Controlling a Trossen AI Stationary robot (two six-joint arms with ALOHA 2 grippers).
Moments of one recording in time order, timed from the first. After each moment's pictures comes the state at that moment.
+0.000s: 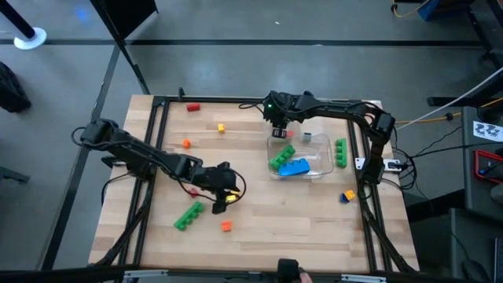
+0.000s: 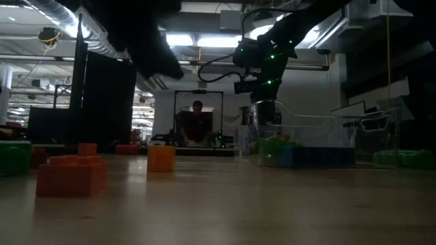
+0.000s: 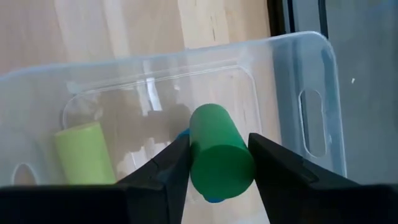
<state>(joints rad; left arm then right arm) -0.27 1.46 0.86 -0.12 -0.11 -0.31 -0.45 1.88 1.41 -0.63 0.25 -0.41</state>
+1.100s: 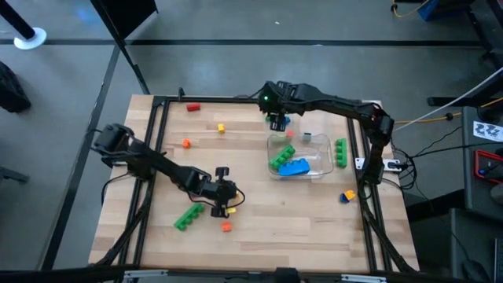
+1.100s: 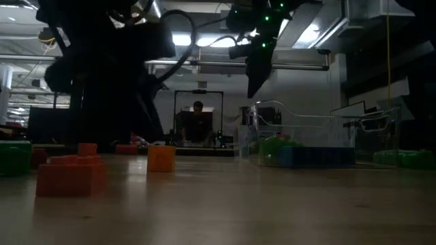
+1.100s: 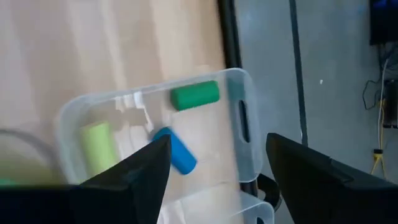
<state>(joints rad) -0.34 1.64 0.86 -0.22 -0.32 -0.16 -0.38 1.88 1.76 -1.00 0.35 -0.37</state>
